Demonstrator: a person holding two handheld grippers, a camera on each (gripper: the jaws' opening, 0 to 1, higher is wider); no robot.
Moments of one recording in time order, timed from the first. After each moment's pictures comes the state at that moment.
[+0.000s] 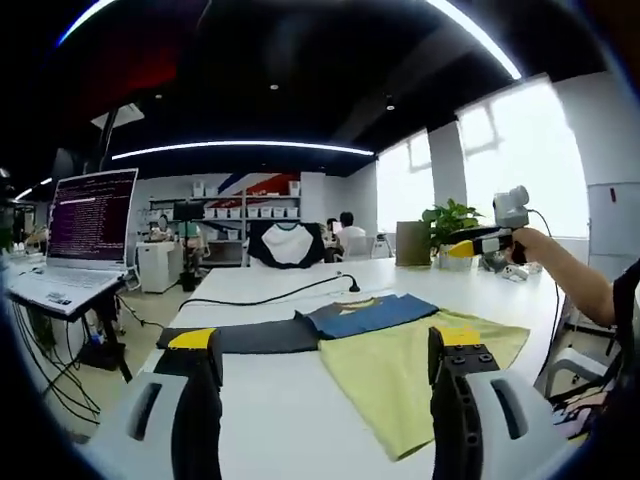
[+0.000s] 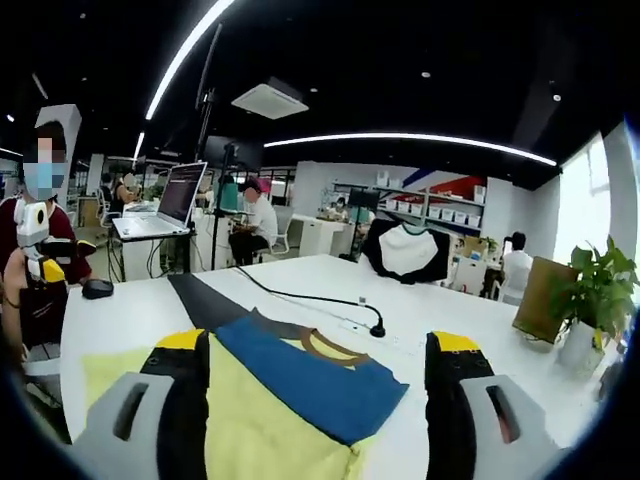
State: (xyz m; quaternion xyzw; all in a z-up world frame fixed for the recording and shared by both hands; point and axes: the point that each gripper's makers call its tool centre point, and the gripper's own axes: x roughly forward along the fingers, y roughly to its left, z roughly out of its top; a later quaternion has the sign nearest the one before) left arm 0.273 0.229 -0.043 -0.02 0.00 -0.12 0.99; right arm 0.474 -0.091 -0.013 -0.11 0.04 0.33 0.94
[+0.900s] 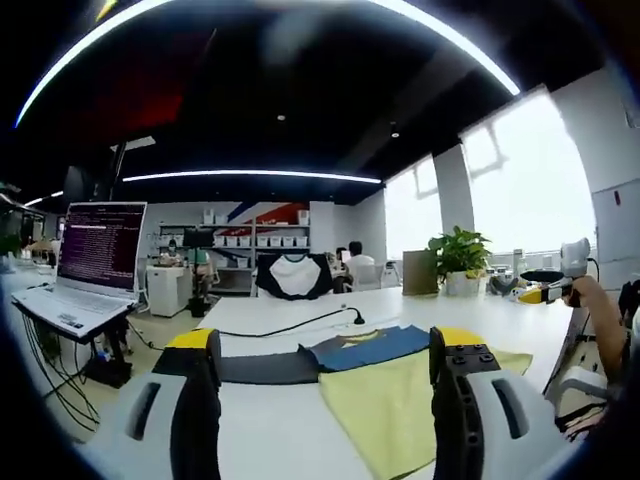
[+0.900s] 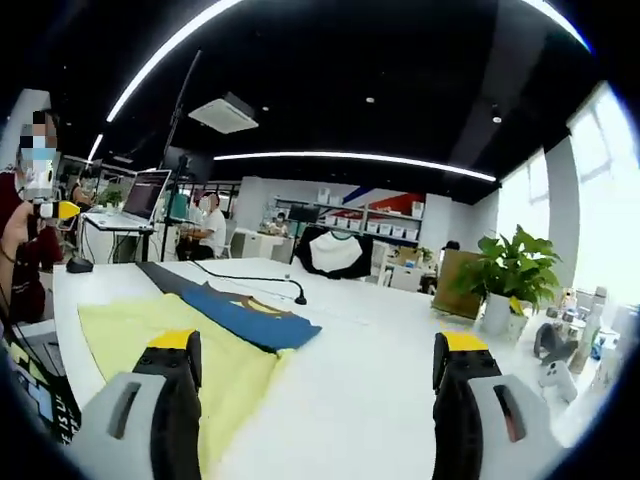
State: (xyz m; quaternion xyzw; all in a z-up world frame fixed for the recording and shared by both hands) left arm 0.265 0.211 -0.007 -0.01 -0.06 -0.09 0.99; right arm 0.369 -0.258 -0.046 -0.12 0.00 0.21 0.97
